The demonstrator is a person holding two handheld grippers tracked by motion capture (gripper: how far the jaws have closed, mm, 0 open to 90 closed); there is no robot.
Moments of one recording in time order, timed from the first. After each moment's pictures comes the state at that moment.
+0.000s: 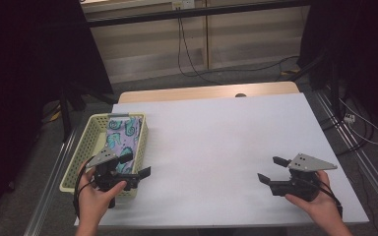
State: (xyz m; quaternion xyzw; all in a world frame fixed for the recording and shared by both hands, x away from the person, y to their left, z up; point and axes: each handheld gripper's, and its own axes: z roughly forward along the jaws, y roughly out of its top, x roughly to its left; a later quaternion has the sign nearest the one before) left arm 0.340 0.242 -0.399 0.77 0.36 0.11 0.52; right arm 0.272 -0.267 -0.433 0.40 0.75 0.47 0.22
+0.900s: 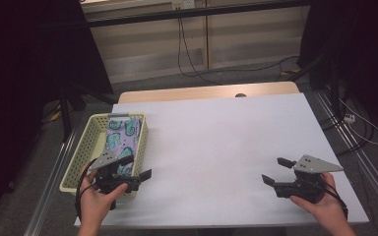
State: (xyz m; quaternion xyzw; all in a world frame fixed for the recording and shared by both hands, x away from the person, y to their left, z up) left arm 0.338 0.242 -0.407 0.77 0.36 0.12 0.51; right arm 0.267 -0.277 -0.434 0.40 0.75 0.47 0.22
